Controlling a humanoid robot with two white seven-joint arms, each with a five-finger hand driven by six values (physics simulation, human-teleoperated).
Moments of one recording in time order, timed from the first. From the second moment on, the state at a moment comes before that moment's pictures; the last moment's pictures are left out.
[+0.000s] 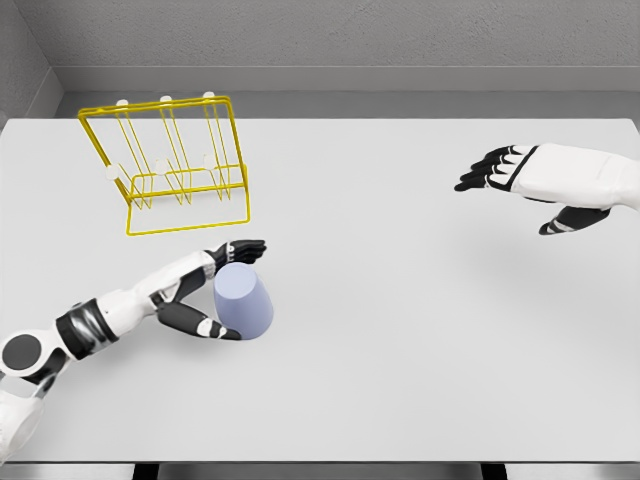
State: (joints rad) left arm -0.12 0.57 -0.40 -1.53 0.43 -0.29 -0.61; right arm -0.57 -1.02 0.50 -1.65 0.20 -0.57 0.61
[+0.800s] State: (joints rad) left arm -0.13 0.56 -0.39 -1.52 0.42 -0.38 -0.61; right arm -0.56 -1.02 0.50 -1.65 0.20 -0.57 0.61
